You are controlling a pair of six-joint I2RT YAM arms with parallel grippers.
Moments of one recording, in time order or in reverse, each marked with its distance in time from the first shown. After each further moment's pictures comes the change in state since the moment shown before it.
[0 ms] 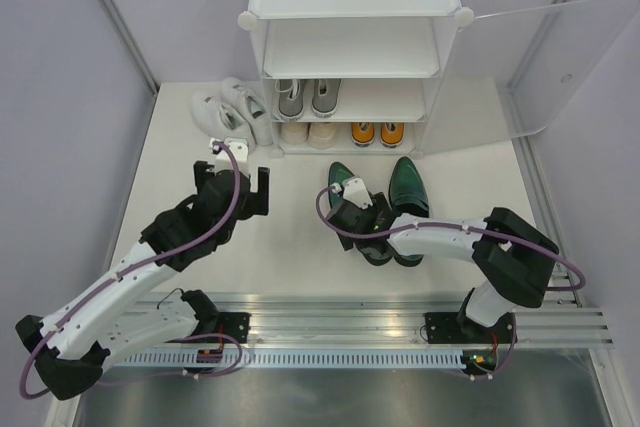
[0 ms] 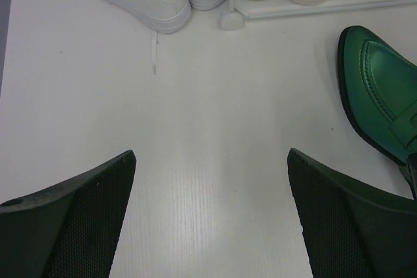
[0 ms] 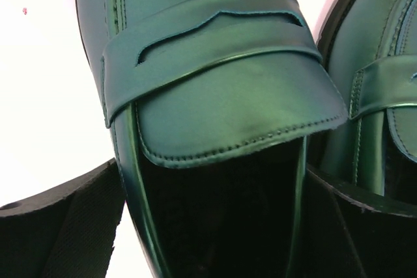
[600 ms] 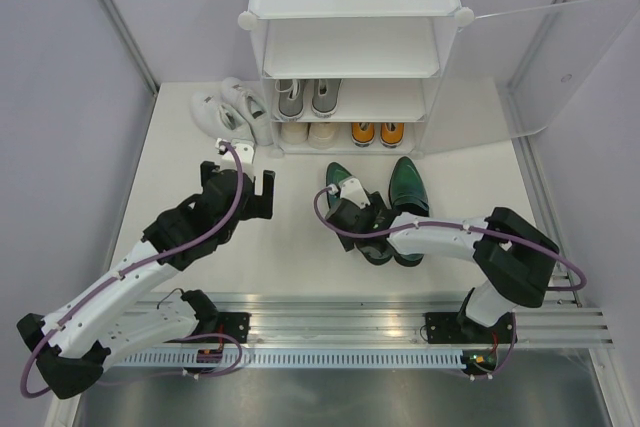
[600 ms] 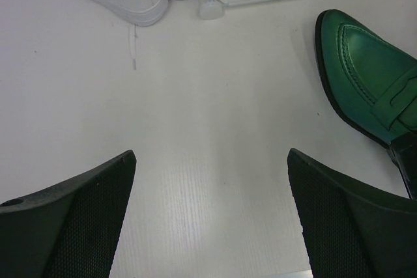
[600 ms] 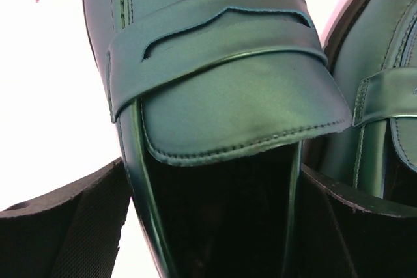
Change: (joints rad) left arm 0.001 -0.002 -0.003 0.001 0.093 0.010; right arm 0.004 0.004 0.026 -0.028 -0.019 -0.055
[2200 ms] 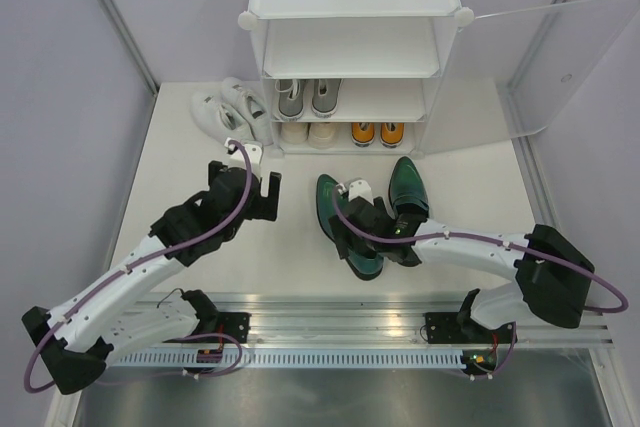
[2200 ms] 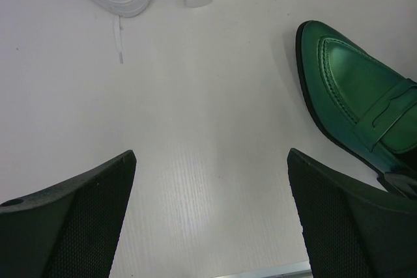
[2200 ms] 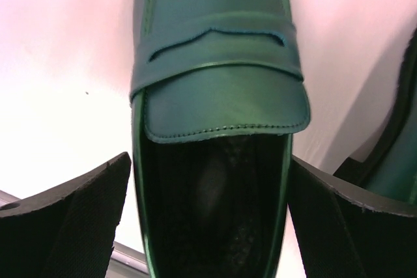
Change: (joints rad) left arm 0.002 0.038 0.000 0.000 0.045 0.006; right arm -0.002 -0.211 -0.070 0.028 -0.258 0.069
